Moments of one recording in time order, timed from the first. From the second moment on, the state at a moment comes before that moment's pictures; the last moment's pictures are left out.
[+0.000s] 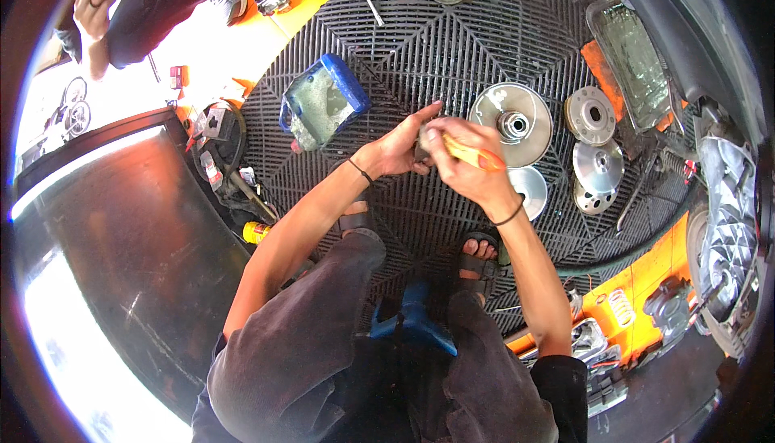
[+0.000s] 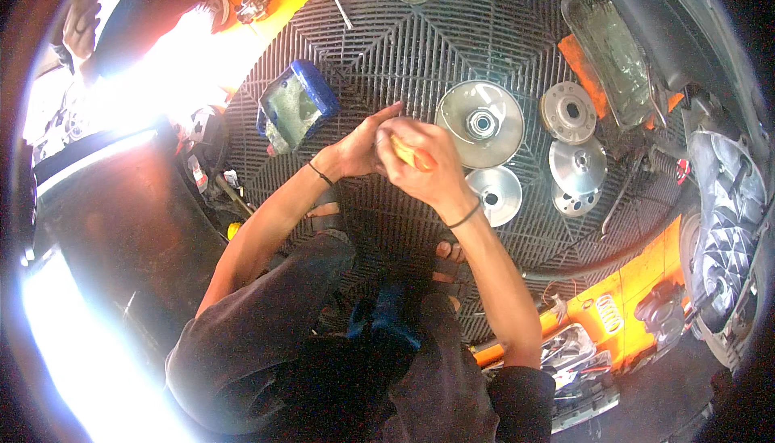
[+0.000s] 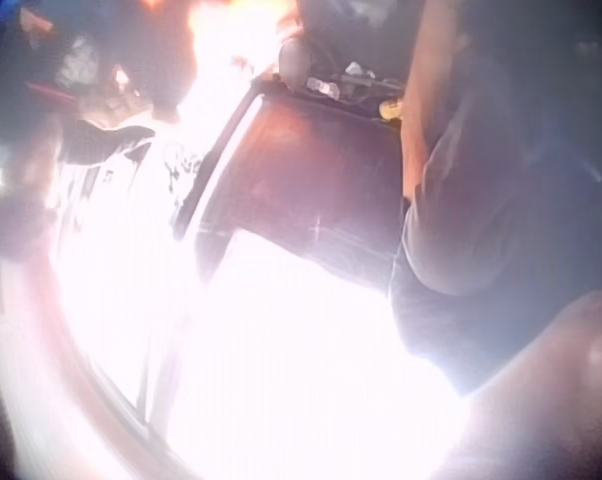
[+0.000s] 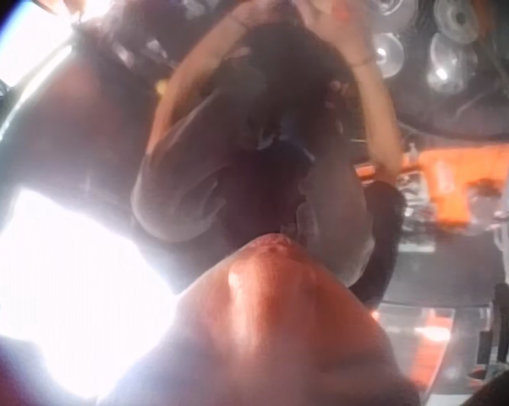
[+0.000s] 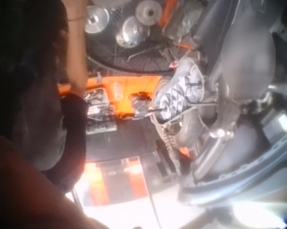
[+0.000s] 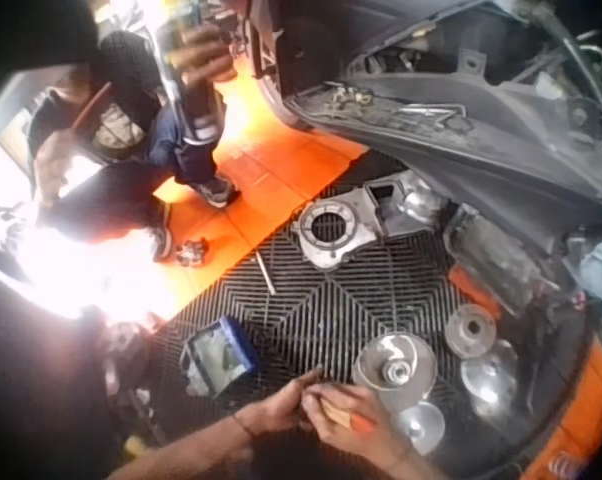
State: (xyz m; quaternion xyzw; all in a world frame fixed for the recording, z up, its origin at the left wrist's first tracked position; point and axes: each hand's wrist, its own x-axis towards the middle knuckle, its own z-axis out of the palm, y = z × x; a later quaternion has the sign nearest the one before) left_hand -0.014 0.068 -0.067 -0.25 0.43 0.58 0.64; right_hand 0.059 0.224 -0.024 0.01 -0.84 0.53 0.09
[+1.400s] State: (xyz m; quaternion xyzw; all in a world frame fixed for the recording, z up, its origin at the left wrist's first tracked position) left_hand -0.004 0.076 -0.062 -0.06 0.33 0.76 0.56; right_hand 0.093 0.200 -0.010 -0.10 -0.84 0.50 0.19
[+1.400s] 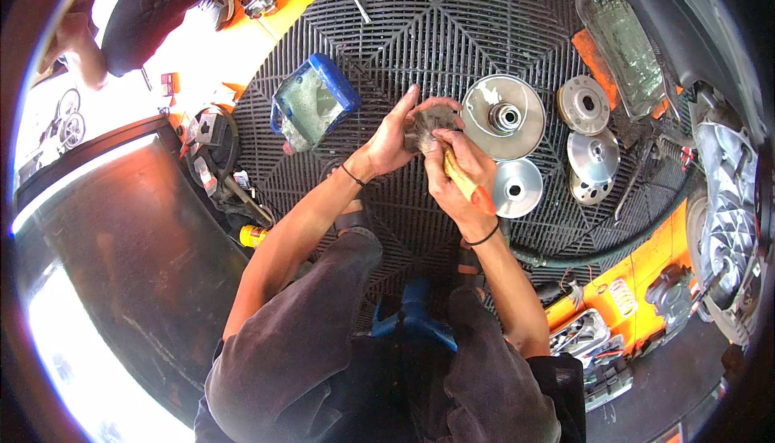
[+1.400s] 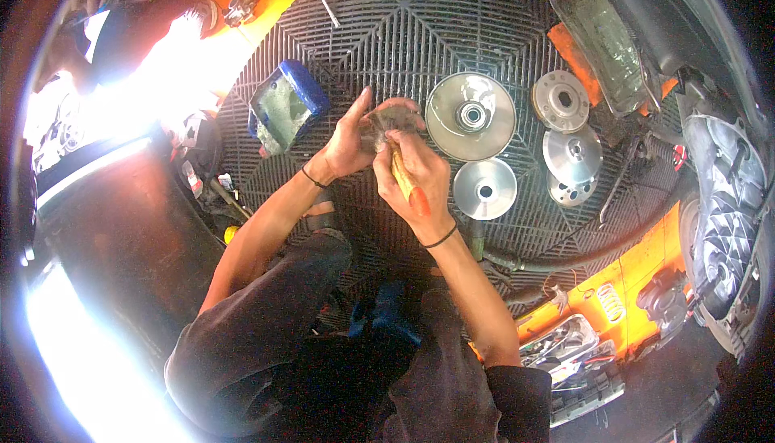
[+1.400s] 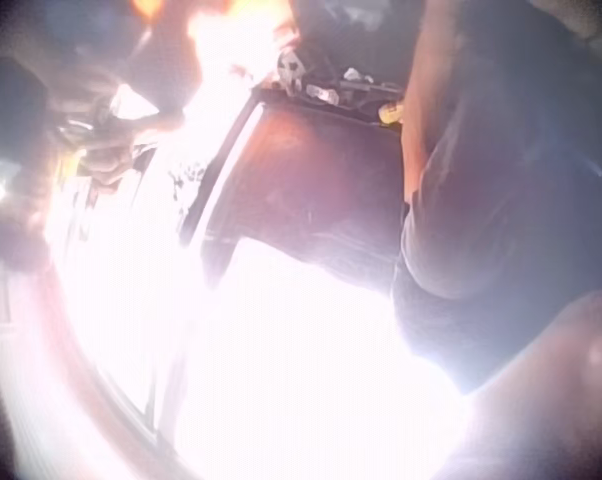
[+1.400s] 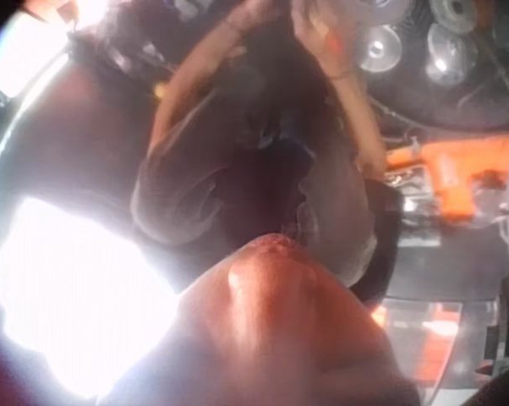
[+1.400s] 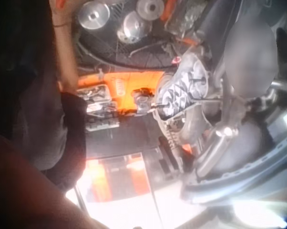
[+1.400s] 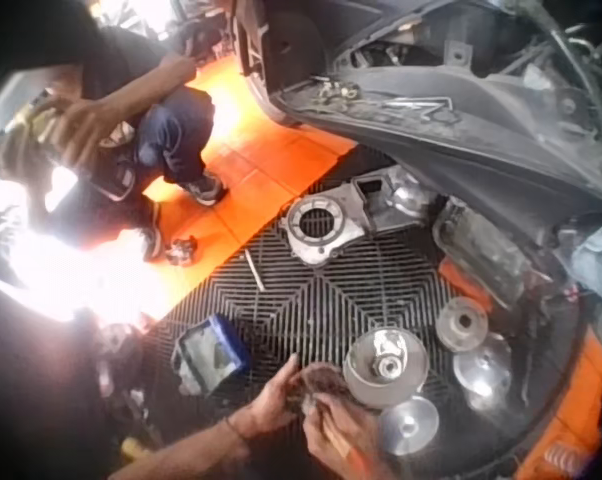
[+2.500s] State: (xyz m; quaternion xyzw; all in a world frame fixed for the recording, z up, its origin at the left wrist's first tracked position) left_hand -0.003 0.072 -0.063 -0.31 0.17 0.82 0.45; right_hand 0.092 0.187 -0.043 -0.04 -0.83 0.54 0.11
